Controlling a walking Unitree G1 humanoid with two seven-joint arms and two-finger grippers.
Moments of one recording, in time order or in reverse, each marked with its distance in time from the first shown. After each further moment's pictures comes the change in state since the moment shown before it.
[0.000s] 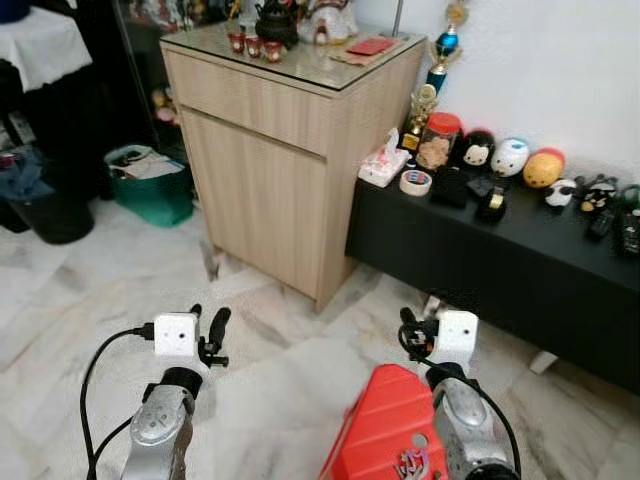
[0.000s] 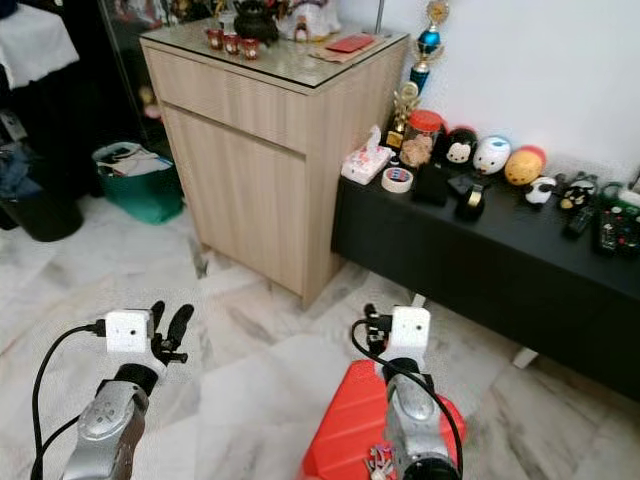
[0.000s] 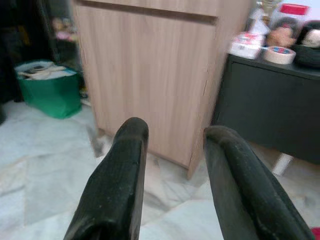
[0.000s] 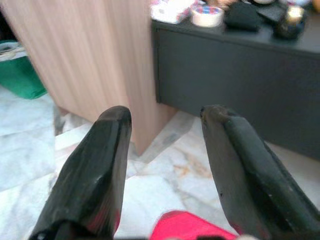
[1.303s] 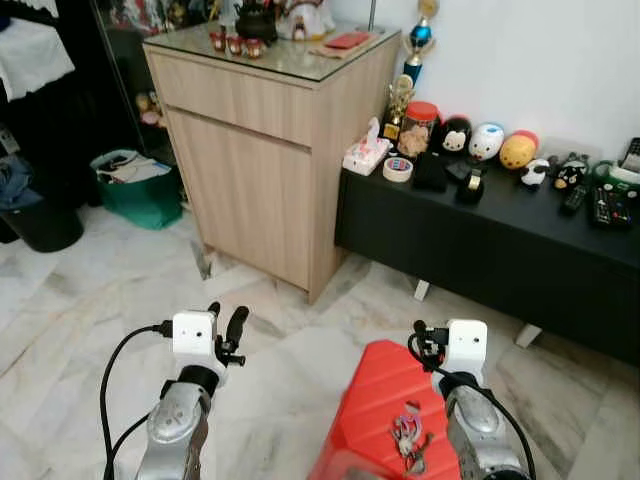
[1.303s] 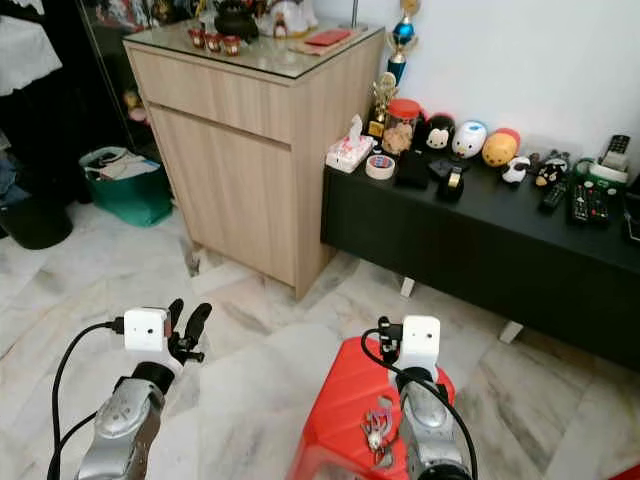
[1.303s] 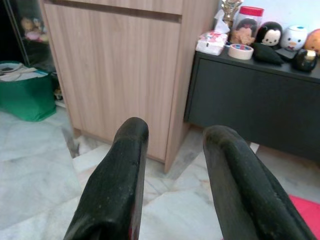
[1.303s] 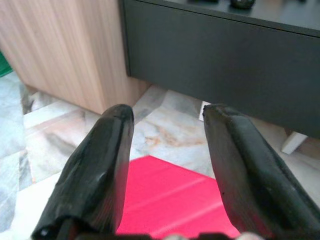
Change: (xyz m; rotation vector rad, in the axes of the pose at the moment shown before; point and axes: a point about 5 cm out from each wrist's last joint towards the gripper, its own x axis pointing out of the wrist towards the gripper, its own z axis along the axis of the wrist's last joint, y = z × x) left arm -0.002 -0.008 -0.003 -0.004 0.009 -0.033; right arm -0.005 -0.010 -0.012 -0.038 0.075 -0.046
